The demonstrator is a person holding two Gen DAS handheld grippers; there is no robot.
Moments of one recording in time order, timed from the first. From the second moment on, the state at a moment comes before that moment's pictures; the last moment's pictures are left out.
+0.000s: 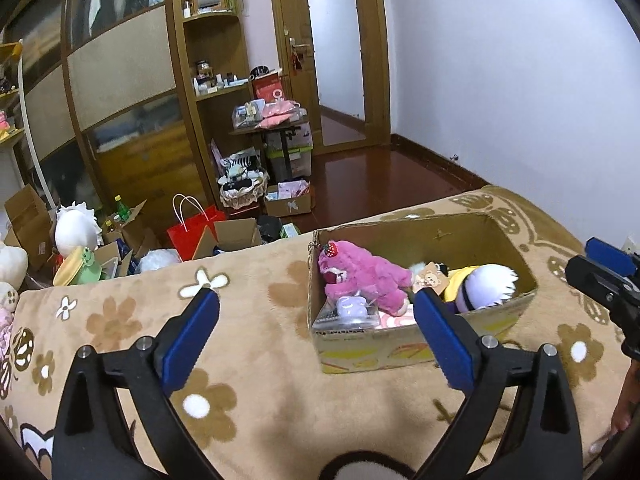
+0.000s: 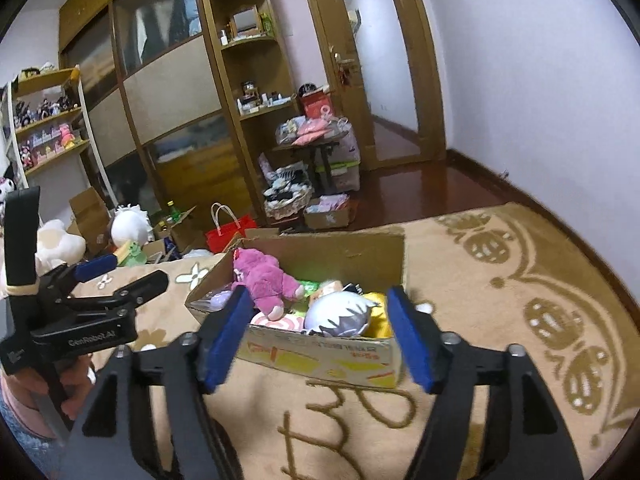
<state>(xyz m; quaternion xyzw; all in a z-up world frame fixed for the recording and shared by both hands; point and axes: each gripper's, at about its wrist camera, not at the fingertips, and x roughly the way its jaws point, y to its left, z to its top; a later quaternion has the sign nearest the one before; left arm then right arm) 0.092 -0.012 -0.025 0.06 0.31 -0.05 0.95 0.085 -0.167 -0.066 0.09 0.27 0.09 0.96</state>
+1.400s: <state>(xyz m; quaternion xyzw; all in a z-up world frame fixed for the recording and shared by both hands) 0.027 -0.001 0.001 0.06 0.27 -0.03 0.96 0.020 -0.190 -0.042 0.09 0.25 0.04 0.96</state>
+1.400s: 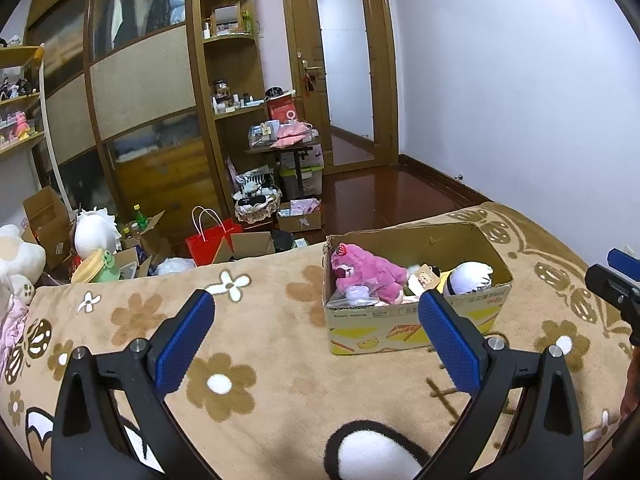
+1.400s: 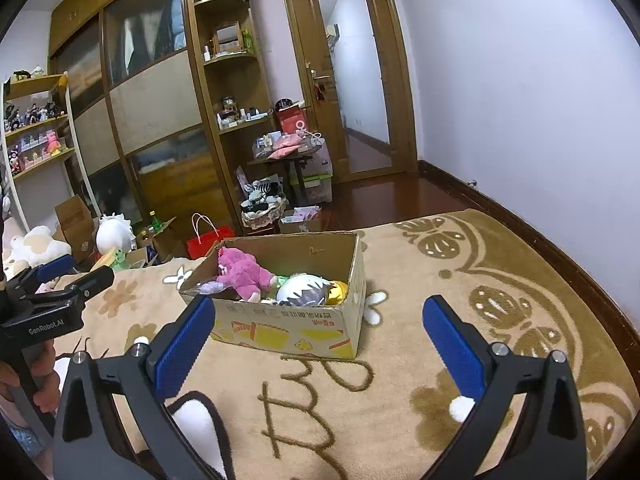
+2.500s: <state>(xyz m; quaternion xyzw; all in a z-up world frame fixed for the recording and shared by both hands) 0.027 0.000 -0.001 0.06 0.27 -0.03 0.96 0.030 -0.181 -0.049 0.07 0.26 0.05 0.96</state>
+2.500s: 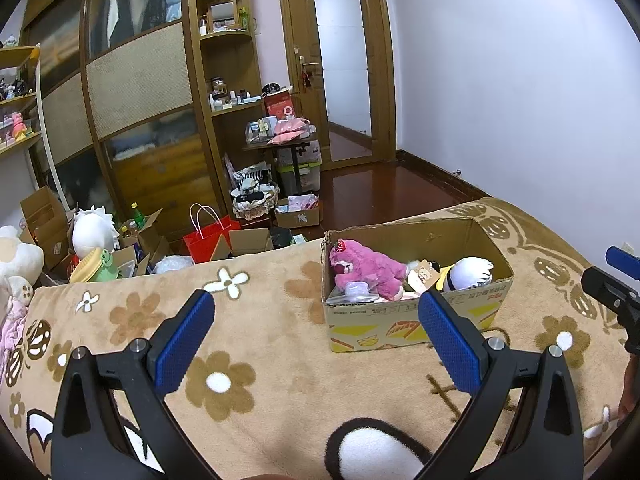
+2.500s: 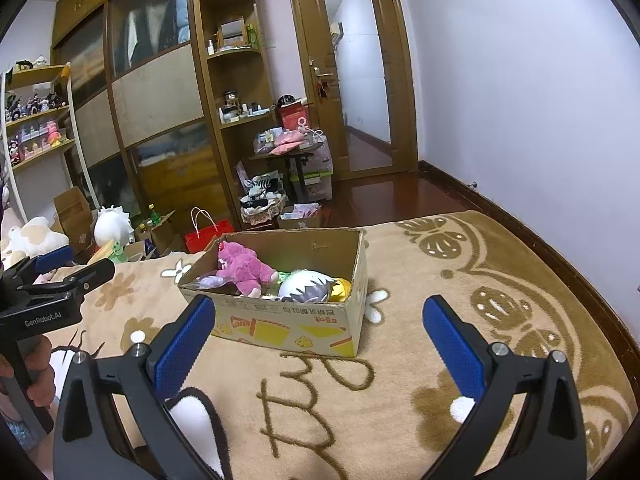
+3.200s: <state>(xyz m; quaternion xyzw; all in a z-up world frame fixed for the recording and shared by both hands) 0.026 0.000 -0.003 0.07 0.28 -0.04 0.96 0.031 -0.182 -0.049 0.07 0.26 0.05 0.96</state>
